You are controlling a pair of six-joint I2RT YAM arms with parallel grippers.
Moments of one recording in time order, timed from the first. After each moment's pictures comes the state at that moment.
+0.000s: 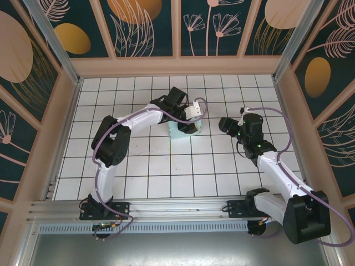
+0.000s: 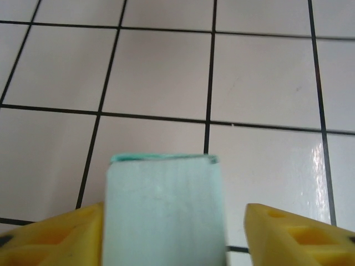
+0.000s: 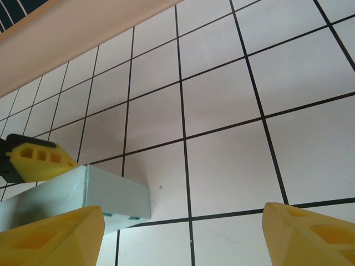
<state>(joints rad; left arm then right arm) -0.65 2.11 1.63 -0.45 0.52 0.63 0.24 1.04 0.59 -0.08 -0.07 0.49</state>
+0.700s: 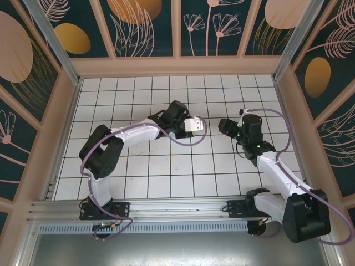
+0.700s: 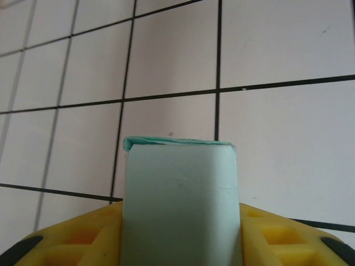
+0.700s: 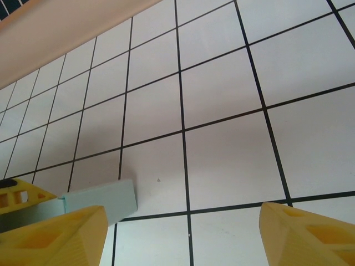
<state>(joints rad) -0.76 1.90 1.27 -0.14 0.18 0.78 0.24 1.05 0.56 -0.06 -0.08 0.49</state>
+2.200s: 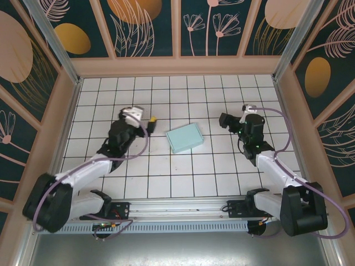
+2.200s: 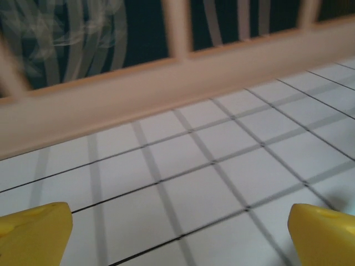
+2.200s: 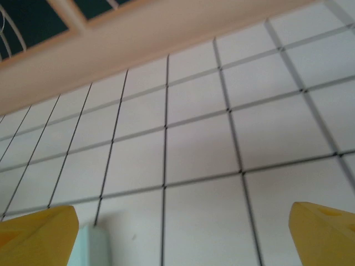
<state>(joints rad) -0.44 1.15 0.47 0.52 -0.16 0.05 0.19 1.11 0.49 0.25 0.00 0.36</state>
